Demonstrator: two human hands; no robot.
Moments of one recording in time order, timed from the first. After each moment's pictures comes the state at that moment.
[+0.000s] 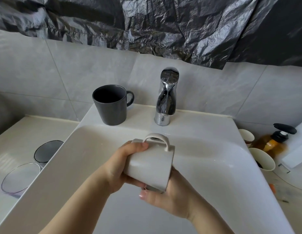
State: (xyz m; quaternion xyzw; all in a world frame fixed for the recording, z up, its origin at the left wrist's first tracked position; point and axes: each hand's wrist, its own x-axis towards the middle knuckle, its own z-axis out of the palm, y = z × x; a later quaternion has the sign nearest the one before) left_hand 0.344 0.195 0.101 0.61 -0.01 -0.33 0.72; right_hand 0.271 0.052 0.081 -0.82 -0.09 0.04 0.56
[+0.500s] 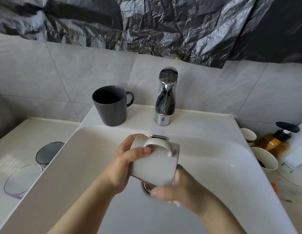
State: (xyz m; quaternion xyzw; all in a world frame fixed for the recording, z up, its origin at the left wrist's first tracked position) left_hand 0.341 0.190 0.096 0.60 -0.11 -0.22 0.76; right_hand 0.266 0.044 0.103 -0.67 -0.08 0.17 0.72
